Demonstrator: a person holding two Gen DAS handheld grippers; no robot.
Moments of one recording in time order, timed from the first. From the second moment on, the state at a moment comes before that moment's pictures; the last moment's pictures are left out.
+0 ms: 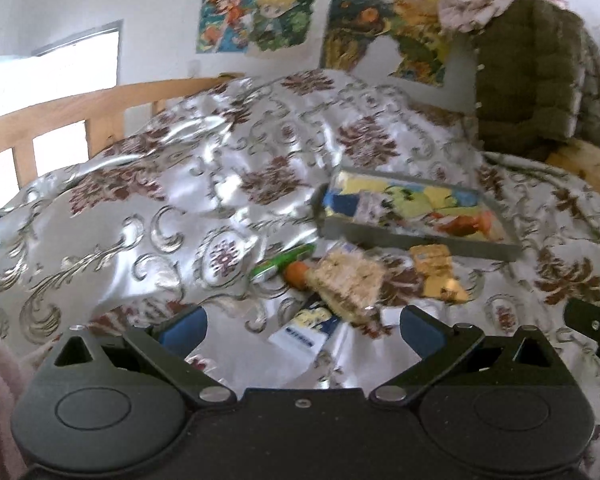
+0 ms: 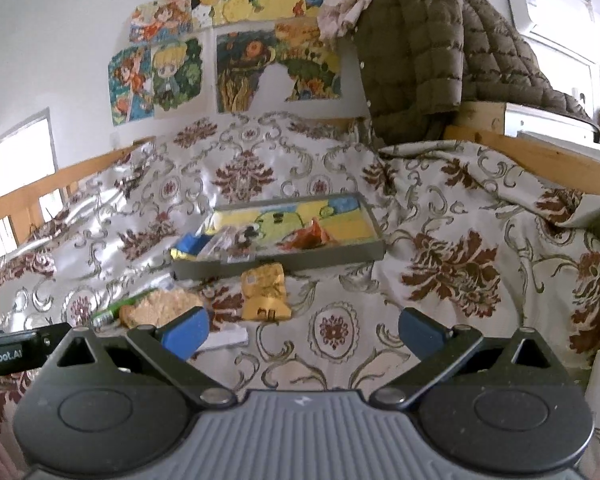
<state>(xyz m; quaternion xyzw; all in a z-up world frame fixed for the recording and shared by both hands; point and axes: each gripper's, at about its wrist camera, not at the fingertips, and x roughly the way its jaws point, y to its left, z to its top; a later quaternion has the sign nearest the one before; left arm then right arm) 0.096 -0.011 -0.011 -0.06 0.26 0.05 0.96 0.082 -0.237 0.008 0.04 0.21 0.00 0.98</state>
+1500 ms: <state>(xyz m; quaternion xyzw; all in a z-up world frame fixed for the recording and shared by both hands) 0.121 0.021 -0.014 -0.11 0.34 0.11 0.93 0.118 -0.209 -0.019 0.01 0.31 0.05 0.95</state>
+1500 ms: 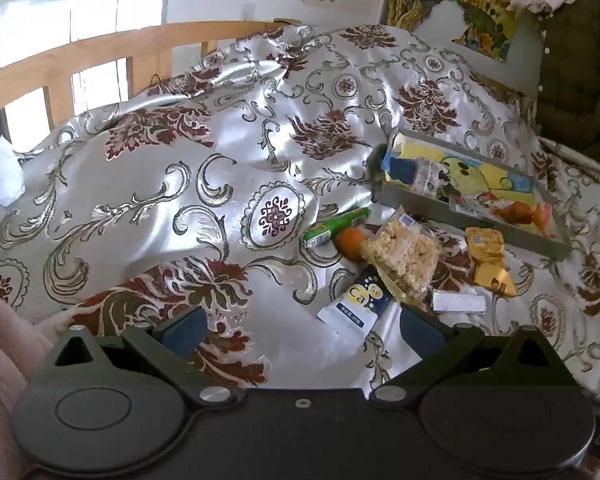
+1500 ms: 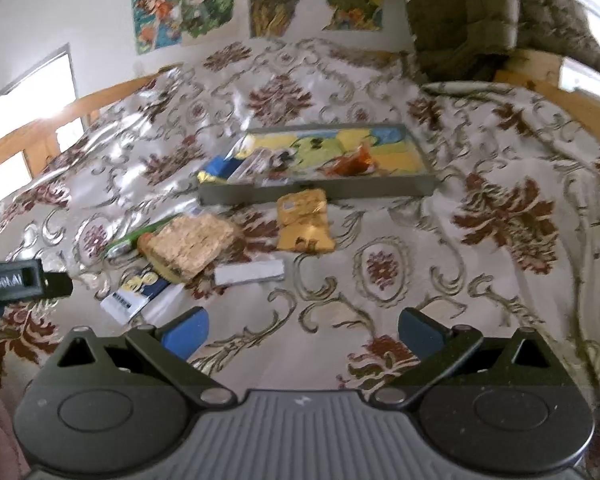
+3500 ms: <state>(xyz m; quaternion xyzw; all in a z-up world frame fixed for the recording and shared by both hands) 0.255 0.006 -0.071 0.00 0.46 -0.14 0.88 0.281 -0.168 -0.074 -0.11 0.37 0.33 0.86</state>
